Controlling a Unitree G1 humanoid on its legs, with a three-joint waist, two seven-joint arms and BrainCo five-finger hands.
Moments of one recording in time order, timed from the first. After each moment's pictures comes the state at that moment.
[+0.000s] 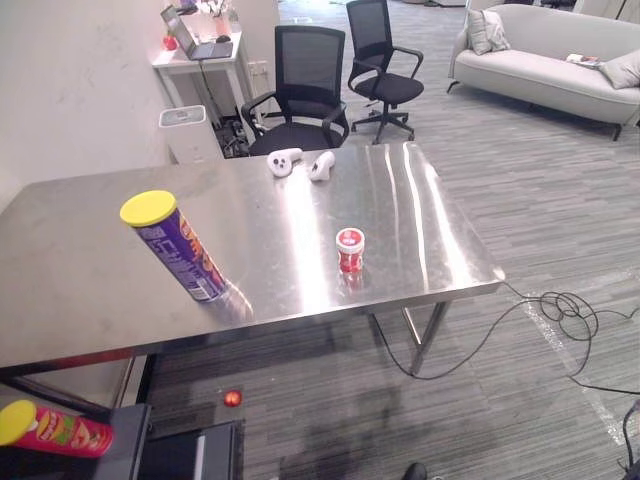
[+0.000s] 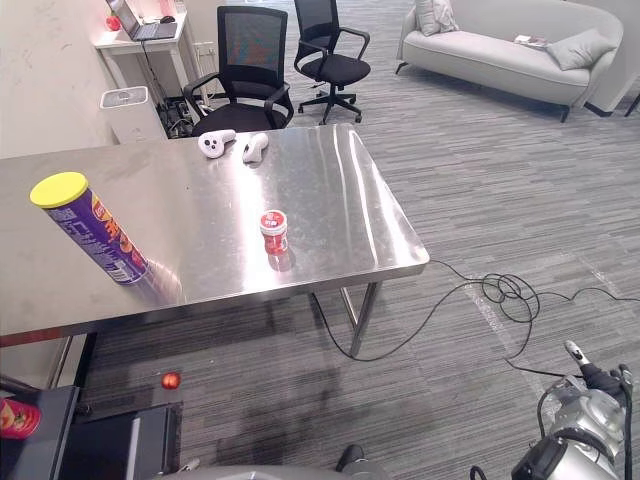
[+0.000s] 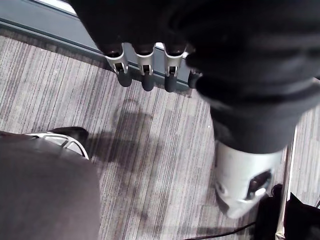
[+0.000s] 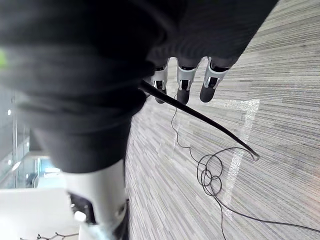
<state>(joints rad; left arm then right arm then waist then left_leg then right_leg) 0.15 0.09 0.35 1.21 -0.13 -0.12 -0.02 -0.26 -0.62 -0.89 1.23 0.19 -0.13 -0.06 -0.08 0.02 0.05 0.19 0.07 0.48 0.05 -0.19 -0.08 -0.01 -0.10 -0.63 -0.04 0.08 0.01</state>
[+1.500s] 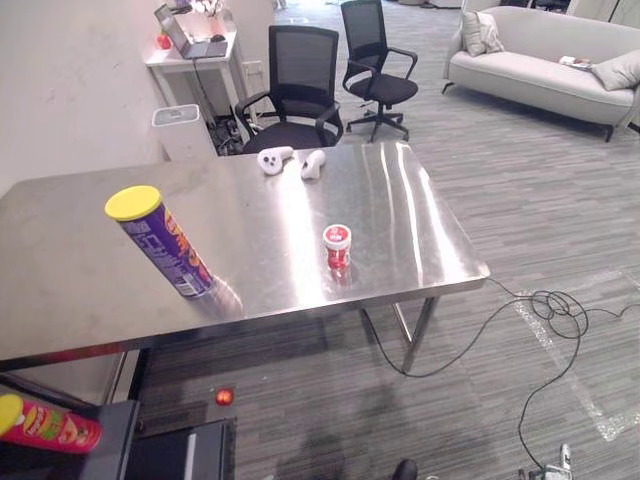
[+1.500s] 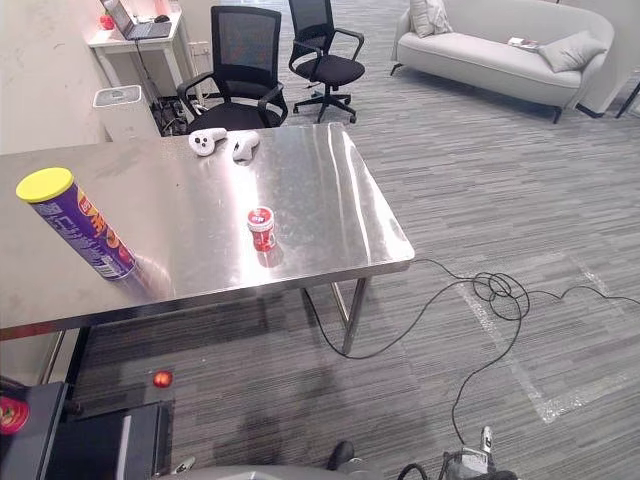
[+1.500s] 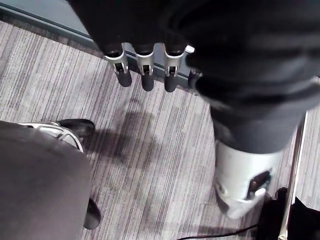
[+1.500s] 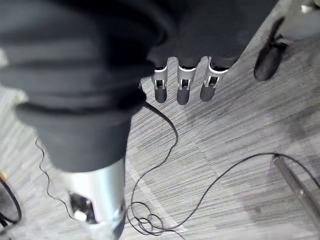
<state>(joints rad) 0.12 0.09 0.47 1.23 -0.06 -0.08 -0.04 -0.17 -0.25 -1.33 1.47 0.74 -0.03 0.09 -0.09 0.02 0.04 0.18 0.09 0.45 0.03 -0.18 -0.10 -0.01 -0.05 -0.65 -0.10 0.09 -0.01</state>
